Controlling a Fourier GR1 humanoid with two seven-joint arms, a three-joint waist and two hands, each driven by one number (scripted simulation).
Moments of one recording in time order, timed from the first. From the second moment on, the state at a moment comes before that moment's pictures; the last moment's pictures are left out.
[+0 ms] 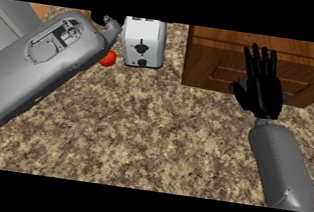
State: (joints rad) left arm -1.19 0.40 -0.62 -1.01 0.55 0.79 0.26; right arm -0.57 -0.15 -0.07 -0.89 1.17 -0.54 -0.13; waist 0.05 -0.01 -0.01
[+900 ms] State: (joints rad) left arm -0.96 0.50 -0.62 -1.28 0.49 0.79 0.30; right arm -0.91 -0.18 -0.18 -0.45 1.21 -0.78 -0.09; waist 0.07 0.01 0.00
